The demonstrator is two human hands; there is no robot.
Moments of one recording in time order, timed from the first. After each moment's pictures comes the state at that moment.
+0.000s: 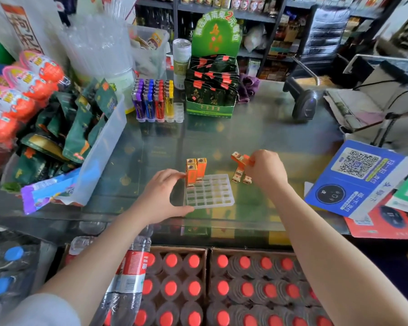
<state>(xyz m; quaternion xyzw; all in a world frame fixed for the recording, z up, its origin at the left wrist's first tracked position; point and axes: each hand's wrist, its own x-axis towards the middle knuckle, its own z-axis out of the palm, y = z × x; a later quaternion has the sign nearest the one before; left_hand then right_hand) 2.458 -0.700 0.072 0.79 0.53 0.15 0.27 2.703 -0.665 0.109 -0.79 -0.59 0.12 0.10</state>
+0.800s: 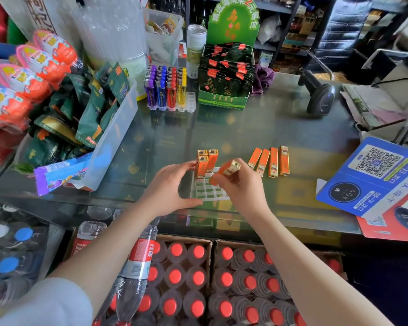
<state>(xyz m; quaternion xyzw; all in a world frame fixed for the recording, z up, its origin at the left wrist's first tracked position) 2.453 -0.702 0.056 0.79 0.51 0.20 0.28 2.638 -0.728 0.096 -0.61 -0.63 0.31 0.37</state>
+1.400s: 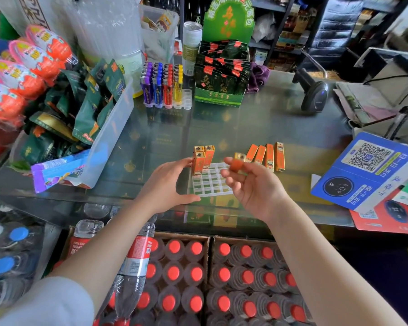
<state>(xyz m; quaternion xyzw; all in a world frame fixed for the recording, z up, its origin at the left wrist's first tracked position) 2.455 -0.706 0.064 0.78 0.52 0.19 0.28 2.653 -0.735 0.135 -0.48 -0.12 0.74 0.46</state>
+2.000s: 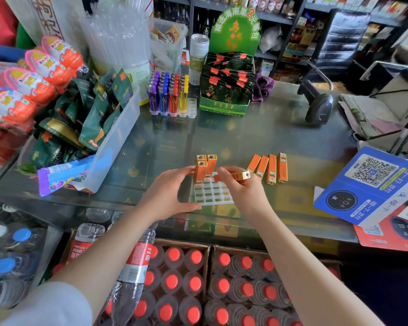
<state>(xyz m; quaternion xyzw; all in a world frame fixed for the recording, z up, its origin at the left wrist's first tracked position) 2.457 -0.709 0.069 0.78 0.52 0.19 0.28 2.637 -0.726 0.118 -0.64 -0.56 0.40 0.33</state>
